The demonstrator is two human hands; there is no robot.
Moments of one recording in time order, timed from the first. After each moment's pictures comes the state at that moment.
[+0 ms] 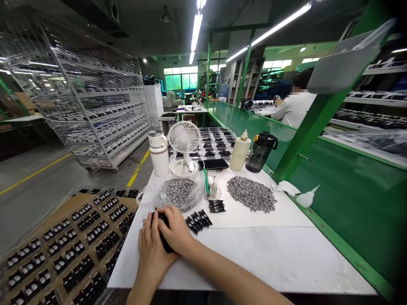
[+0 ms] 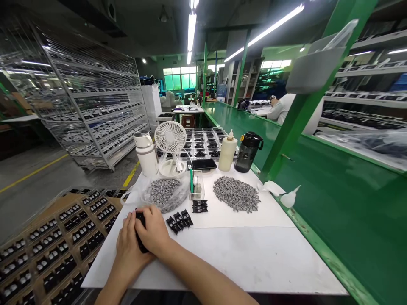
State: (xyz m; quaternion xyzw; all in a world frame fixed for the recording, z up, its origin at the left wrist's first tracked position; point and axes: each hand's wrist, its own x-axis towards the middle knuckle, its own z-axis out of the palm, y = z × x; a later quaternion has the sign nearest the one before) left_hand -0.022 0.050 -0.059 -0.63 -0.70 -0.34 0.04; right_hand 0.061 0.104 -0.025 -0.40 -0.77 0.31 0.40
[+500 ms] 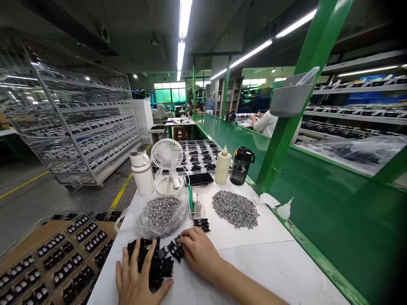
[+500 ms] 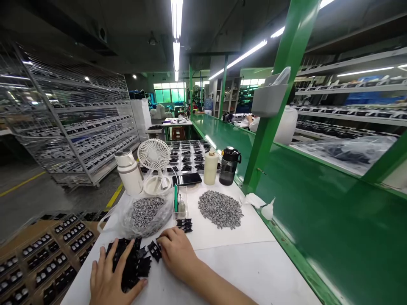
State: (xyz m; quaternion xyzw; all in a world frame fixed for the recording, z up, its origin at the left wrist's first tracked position) left_hand -0.007 0.051 -0.058 -0.67 -0.70 -0.23 0.11; right_hand 0.183 0.115 -0.030 -0.39 -0.86 0.12 0.31
